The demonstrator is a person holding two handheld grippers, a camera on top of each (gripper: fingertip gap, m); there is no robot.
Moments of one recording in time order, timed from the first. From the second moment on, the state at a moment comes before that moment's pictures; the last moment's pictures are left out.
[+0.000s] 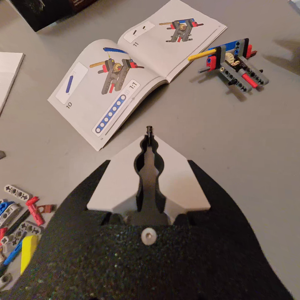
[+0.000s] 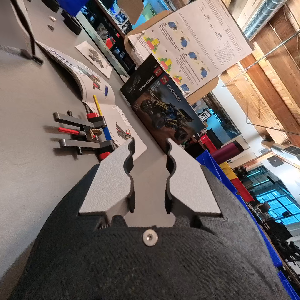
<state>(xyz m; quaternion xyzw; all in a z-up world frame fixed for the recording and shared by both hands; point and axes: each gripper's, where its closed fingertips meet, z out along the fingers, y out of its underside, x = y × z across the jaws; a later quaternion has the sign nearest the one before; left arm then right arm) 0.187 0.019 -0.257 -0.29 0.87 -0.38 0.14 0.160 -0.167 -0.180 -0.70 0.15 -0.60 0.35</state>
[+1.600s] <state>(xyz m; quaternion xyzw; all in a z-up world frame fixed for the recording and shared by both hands) 0.112 -0.118 -0.229 0.22 0.85 -0.31 0.37 0.117 -0.165 -0.227 -0.80 0.03 -0.53 0.28</state>
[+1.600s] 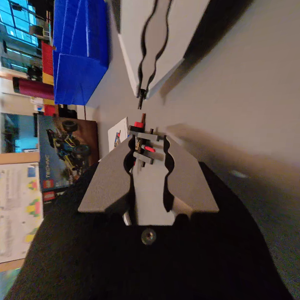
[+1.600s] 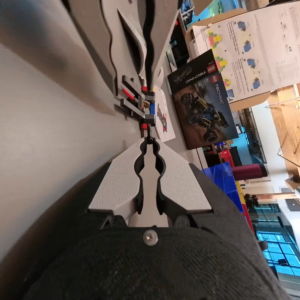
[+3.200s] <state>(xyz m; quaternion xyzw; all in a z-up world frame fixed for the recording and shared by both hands) 0.109 -0.113 -0.192 0.25 0.77 -0.39 0.44 0.094 -0.143 -0.203 -0.75 -0.05 -0.58 0.32</state>
